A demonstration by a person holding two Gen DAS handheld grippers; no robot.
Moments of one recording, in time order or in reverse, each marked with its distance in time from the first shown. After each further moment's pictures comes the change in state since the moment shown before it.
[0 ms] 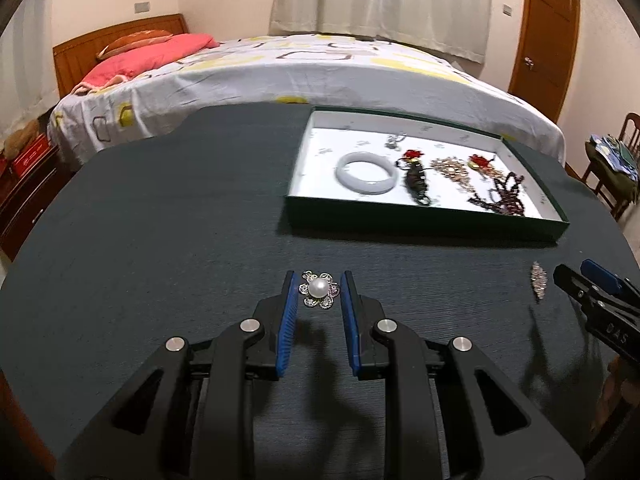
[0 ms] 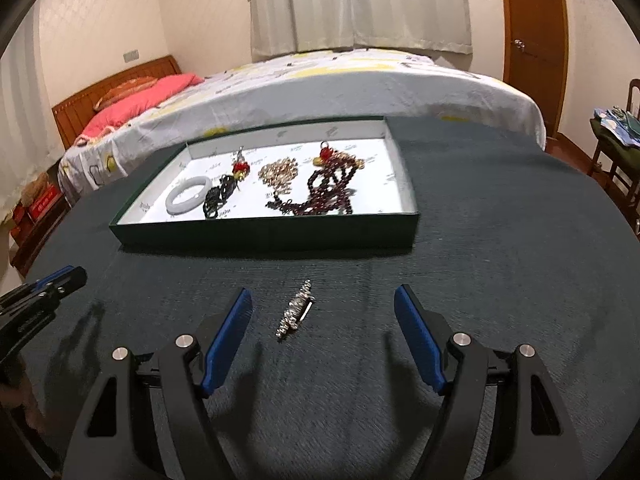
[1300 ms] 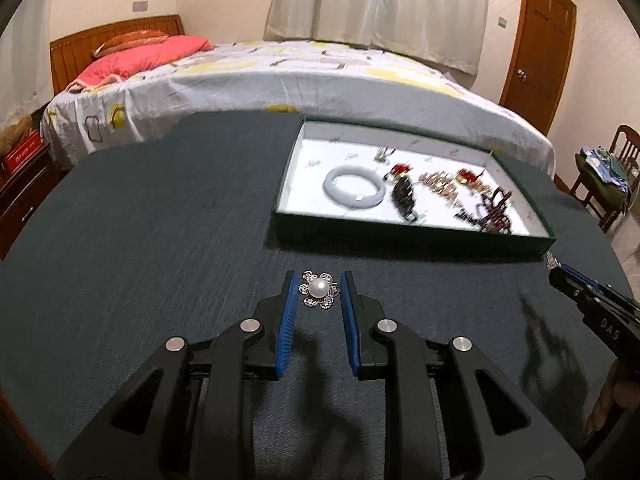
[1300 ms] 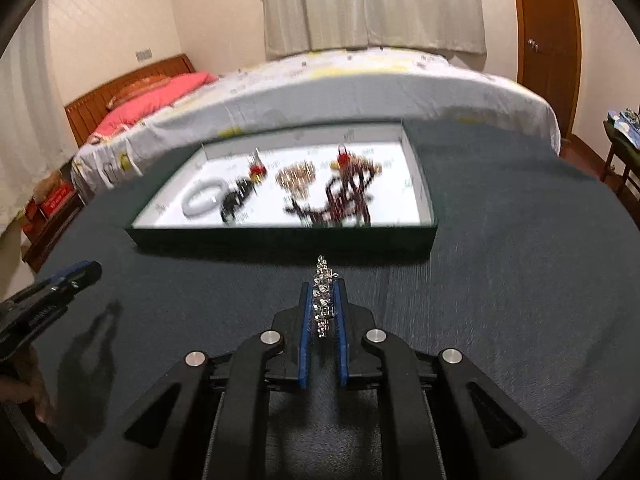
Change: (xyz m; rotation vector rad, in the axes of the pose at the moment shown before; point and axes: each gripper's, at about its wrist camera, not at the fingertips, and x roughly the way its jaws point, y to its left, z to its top) left arm -0.007 -0.007 0.012 -0.013 -0.043 -0.061; right arm -0.022 -0.001 0.013 -0.003 -0.052 0.068
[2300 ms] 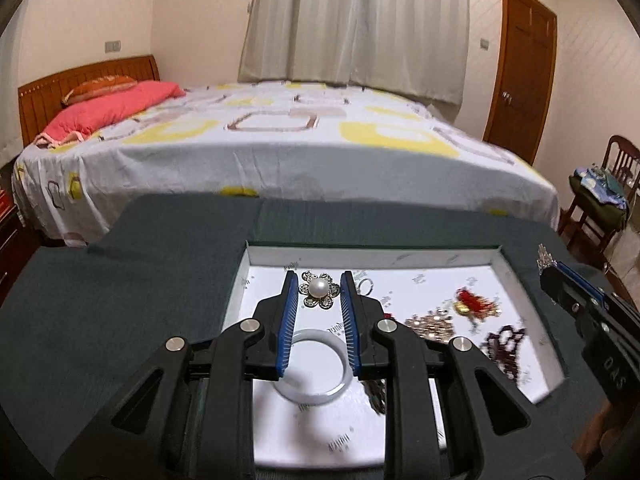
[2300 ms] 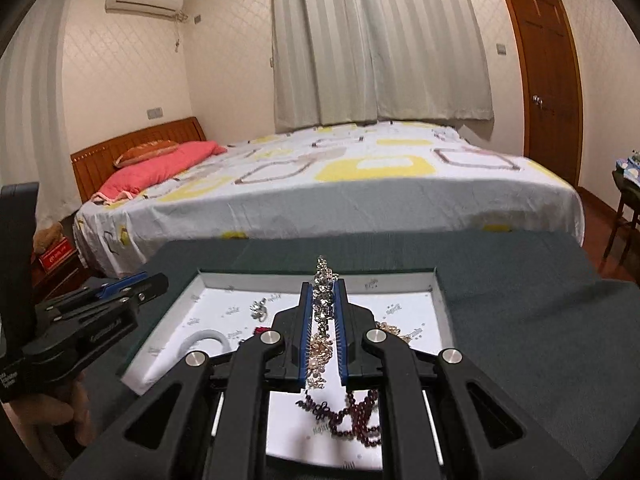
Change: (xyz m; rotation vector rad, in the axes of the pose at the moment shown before) left arm 0.104 -0.044 0.130 0.053 -0.108 -0.033; right arm 0.072 0.013 0.102 -0.015 -0.208 0.012
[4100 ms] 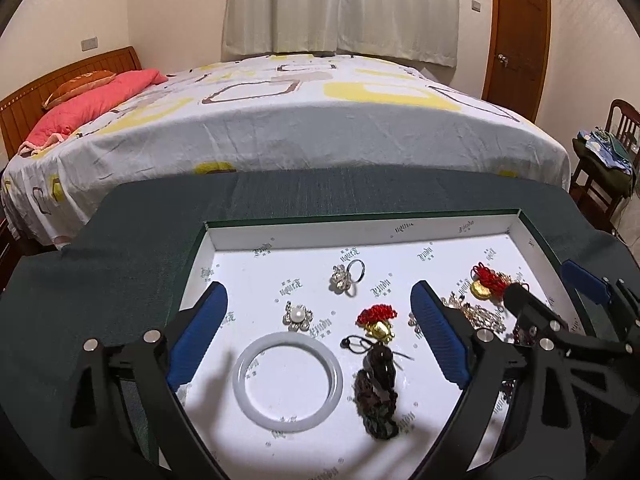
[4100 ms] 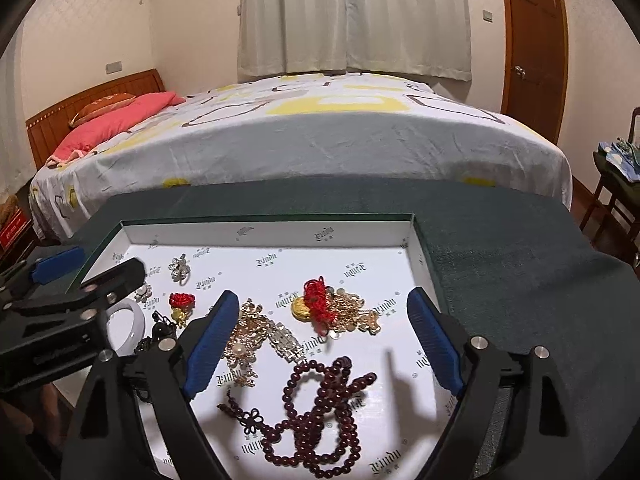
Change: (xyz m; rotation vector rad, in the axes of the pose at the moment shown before) left arm 0.040 -0.022 -0.010 0.075 0.079 0.011; right arm 0.051 -0.024 -0.014 0.001 0.155 -0.140
